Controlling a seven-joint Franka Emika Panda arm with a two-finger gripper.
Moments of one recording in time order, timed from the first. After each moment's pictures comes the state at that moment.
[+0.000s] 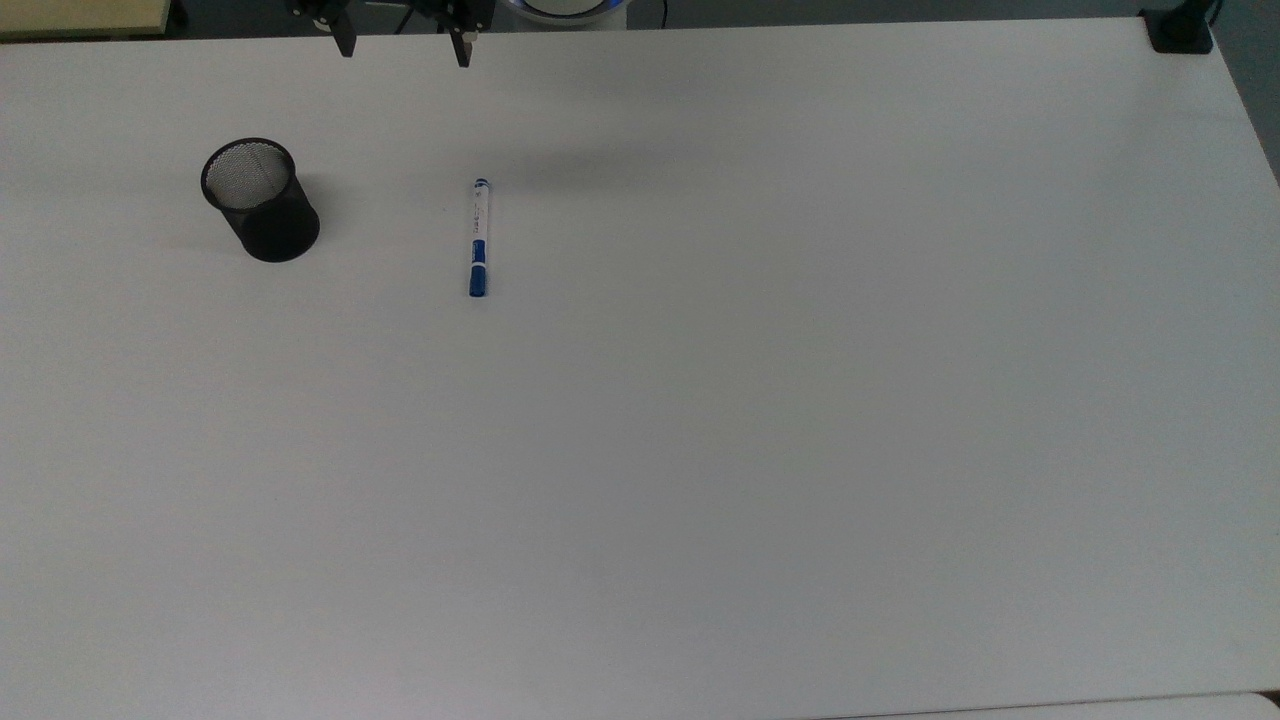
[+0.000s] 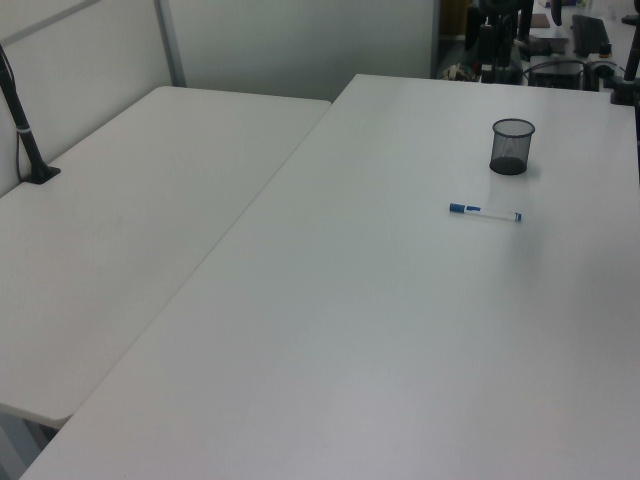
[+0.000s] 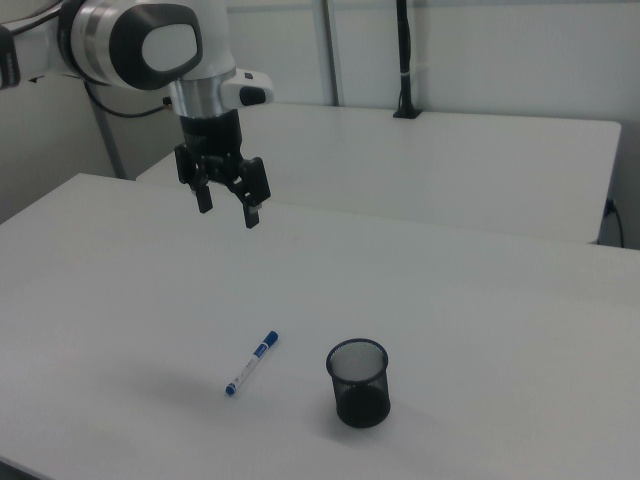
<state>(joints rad) -0.11 -0.01 -0.02 -1.69 0.00 1.64 -0.05</state>
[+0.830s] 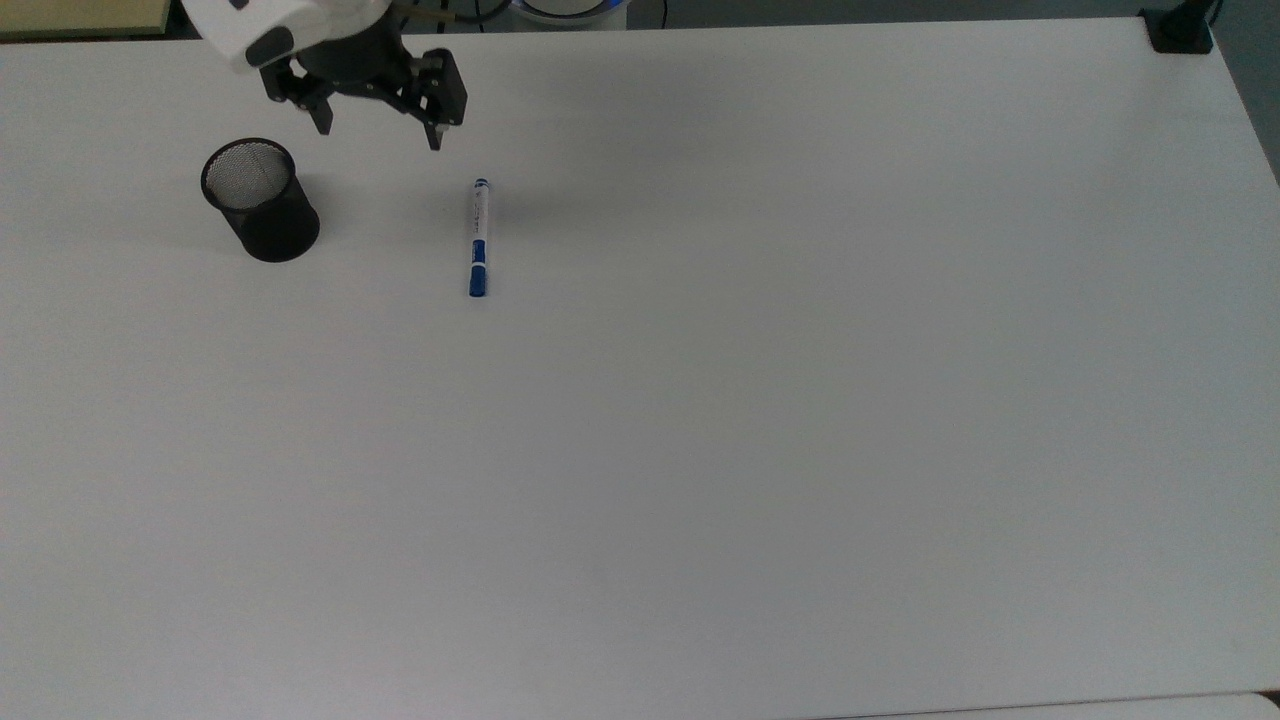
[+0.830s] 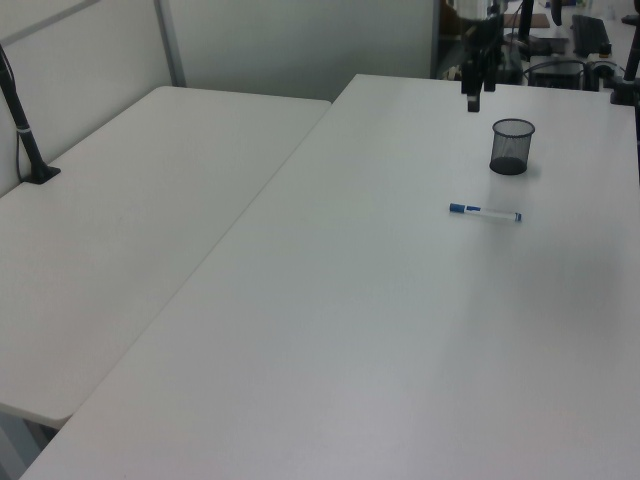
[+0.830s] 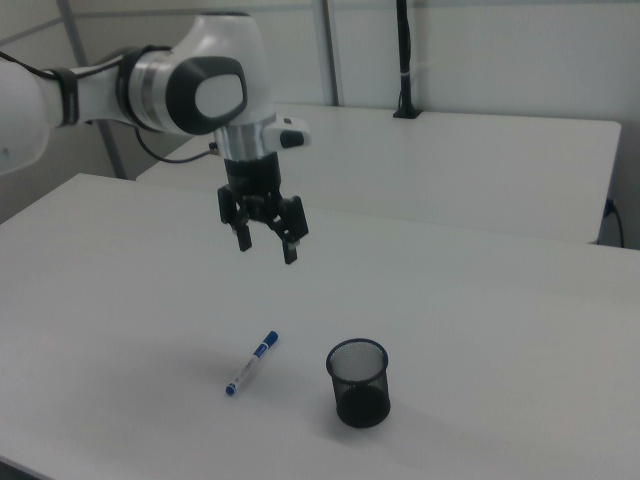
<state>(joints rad) -0.12 0.13 -0.02 -1.70 -0.07 1.75 -0.05</state>
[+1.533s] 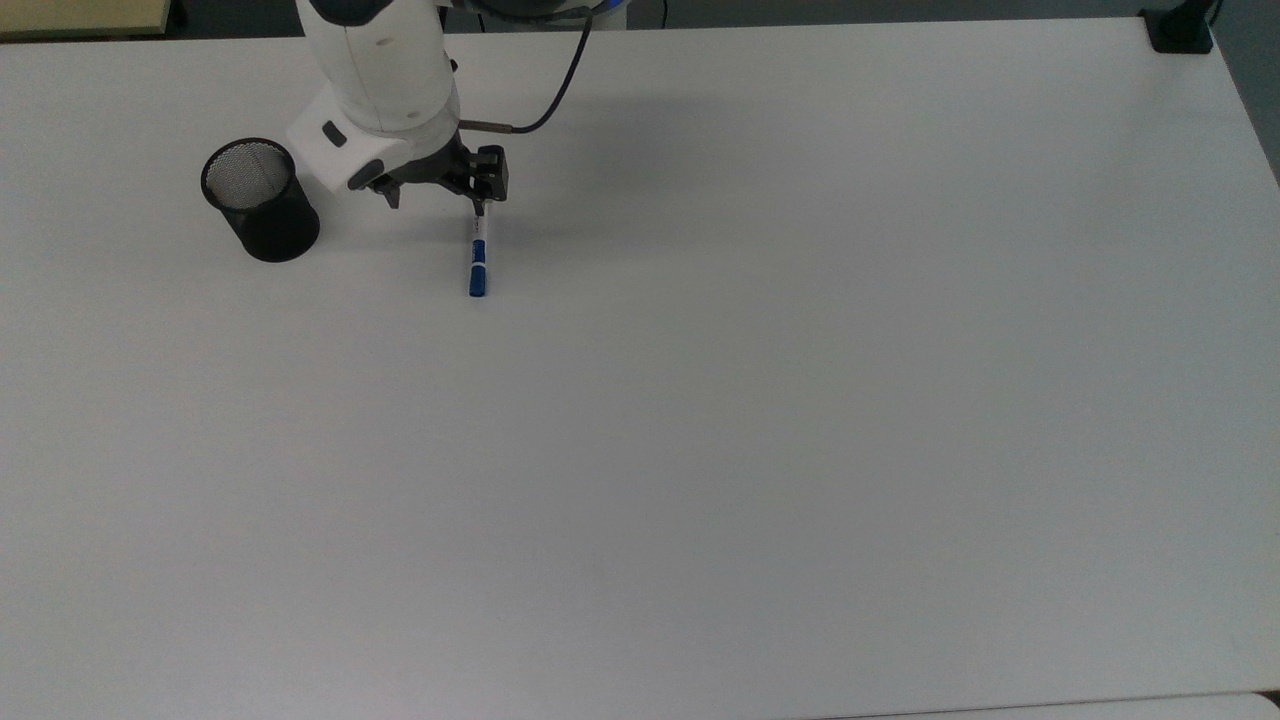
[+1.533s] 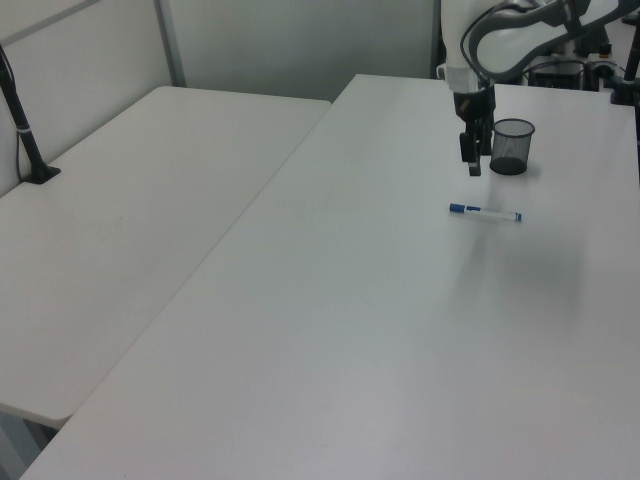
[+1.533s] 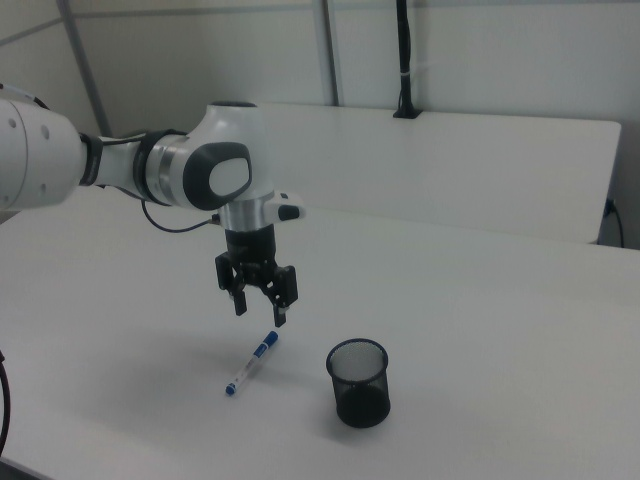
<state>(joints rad) -0.11 0.19 0.01 -1.90 -0.09 1.93 -0.05</state>
